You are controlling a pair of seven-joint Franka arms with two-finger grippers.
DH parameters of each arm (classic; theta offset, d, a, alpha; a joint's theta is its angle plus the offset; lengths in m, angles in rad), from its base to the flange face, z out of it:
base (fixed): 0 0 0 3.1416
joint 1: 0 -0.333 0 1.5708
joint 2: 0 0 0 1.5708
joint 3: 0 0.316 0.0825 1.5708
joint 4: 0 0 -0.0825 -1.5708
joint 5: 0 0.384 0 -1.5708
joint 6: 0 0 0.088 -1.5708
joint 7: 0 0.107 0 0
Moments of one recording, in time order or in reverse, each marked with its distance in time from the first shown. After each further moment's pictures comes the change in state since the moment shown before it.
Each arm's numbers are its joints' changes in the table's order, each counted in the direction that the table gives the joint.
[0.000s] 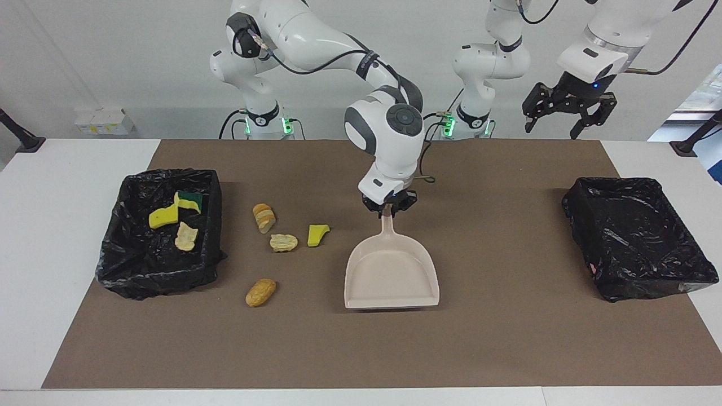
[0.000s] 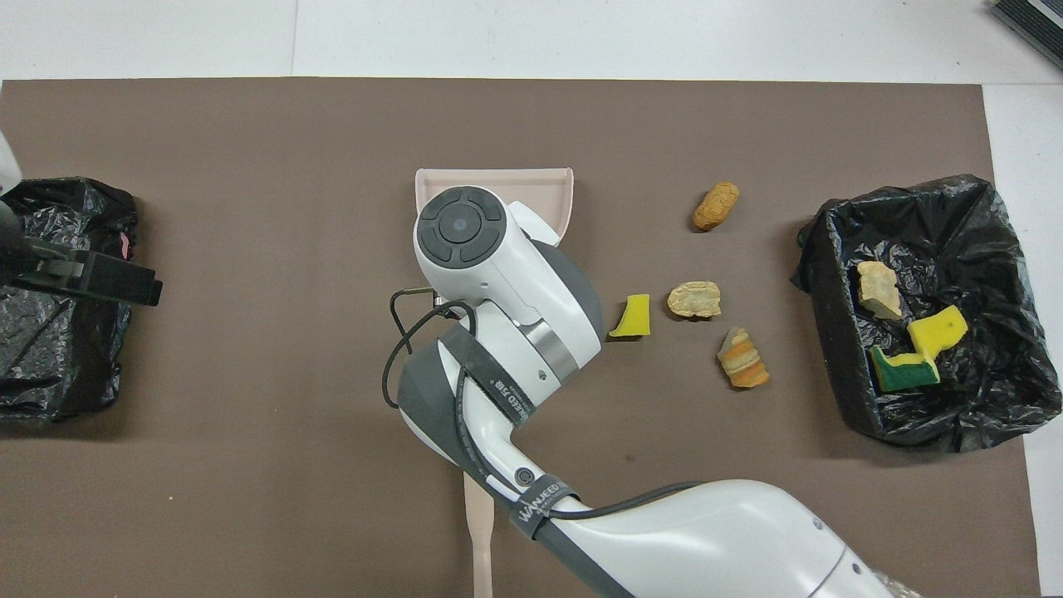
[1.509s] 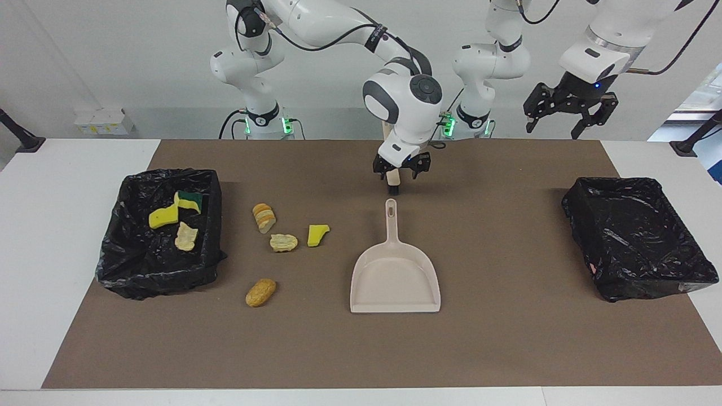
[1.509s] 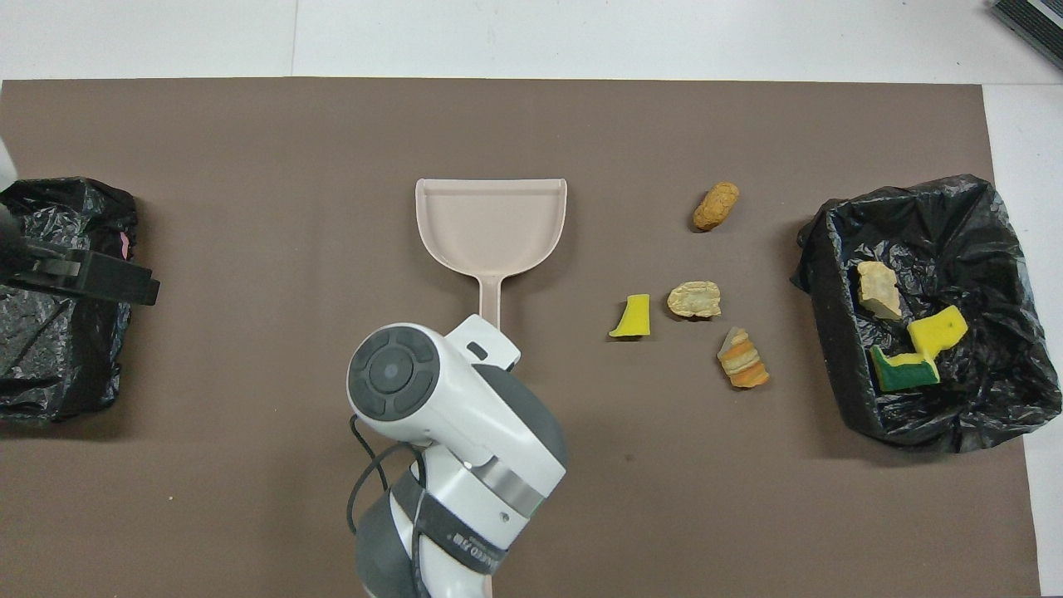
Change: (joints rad) left arm -0.004 0.000 0.001 0.000 0.000 0.000 0.000; right arm -0.091 -0.251 0.091 -0.357 0.030 -0.040 0.139
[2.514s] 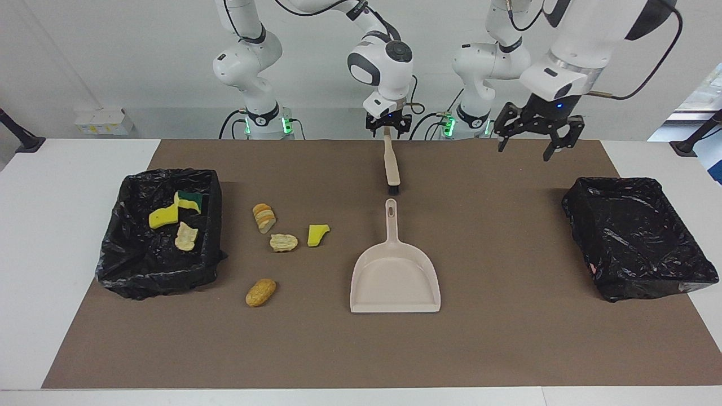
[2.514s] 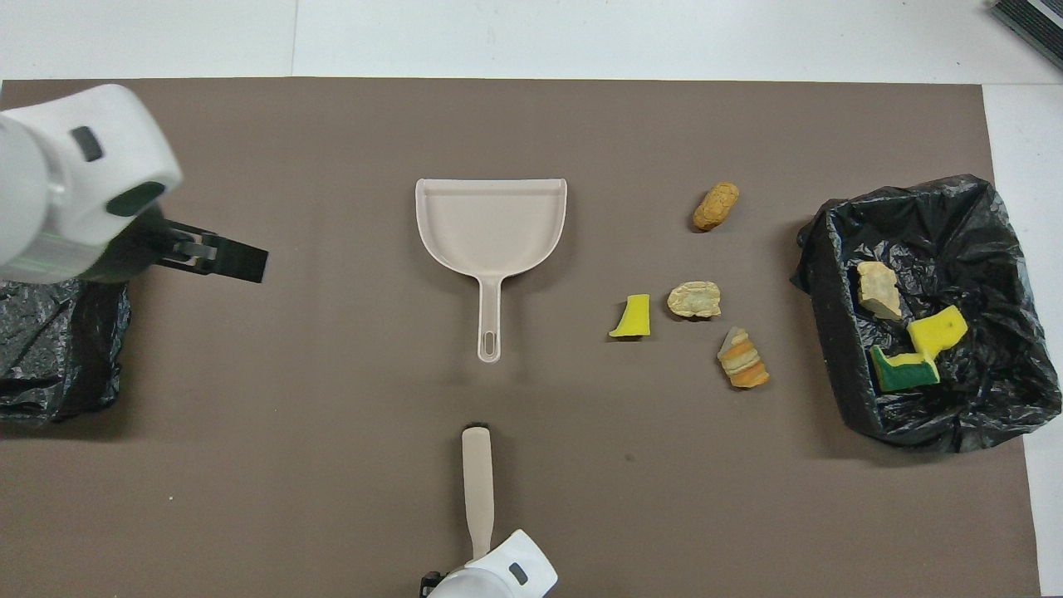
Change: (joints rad) left arm 0.128 0.039 -0.032 -0.120 0.001 -0.255 -0.058; right arm -0.204 -0.360 0.003 -0.650 0.189 -0.341 0.269
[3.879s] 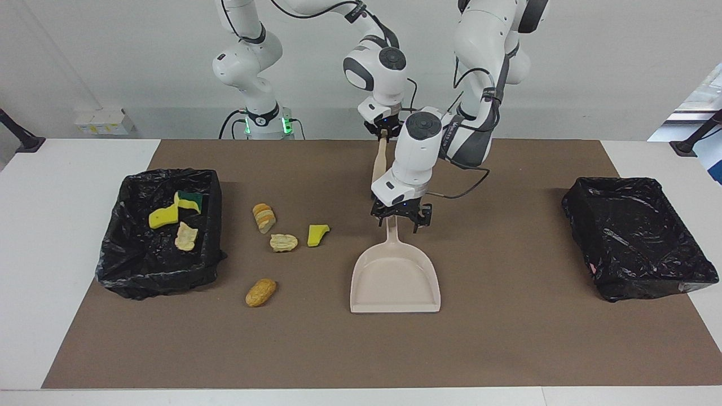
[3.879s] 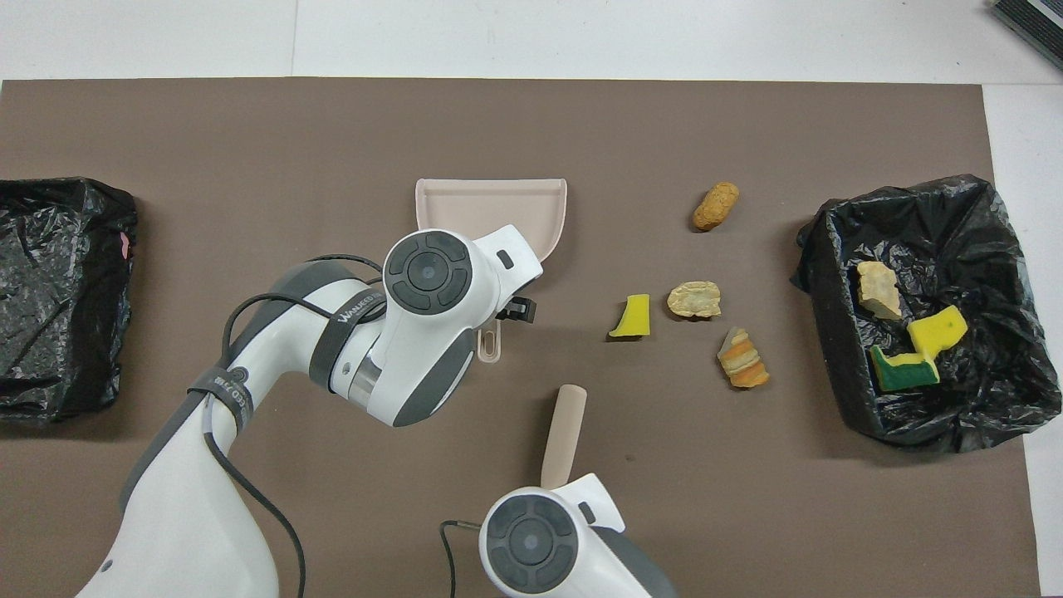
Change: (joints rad) left arm 0.312 0.322 -0.004 -0.250 0.048 -0.571 -0.351; right arm 0.209 -0.078 -0.020 0.029 0.020 0.232 -0.021
